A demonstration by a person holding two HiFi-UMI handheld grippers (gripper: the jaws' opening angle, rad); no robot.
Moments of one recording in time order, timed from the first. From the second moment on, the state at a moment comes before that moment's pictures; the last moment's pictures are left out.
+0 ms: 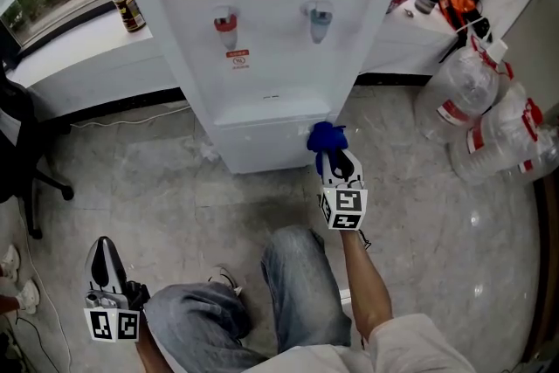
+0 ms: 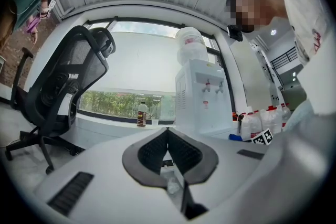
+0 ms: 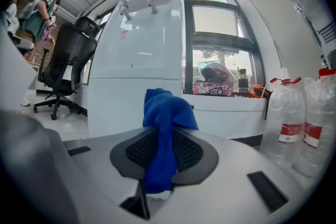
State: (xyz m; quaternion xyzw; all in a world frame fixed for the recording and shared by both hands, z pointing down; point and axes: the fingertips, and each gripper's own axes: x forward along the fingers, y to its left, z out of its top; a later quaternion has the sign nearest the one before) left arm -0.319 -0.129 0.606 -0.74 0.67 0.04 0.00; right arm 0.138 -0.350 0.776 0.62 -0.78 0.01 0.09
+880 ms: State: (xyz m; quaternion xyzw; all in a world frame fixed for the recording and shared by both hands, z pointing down) left arm -0.380 -0.023 0.598 -0.64 0.77 0.01 0.01; right arm -0.141 -0.314 0.820 0.38 -0.92 0.02 0.11
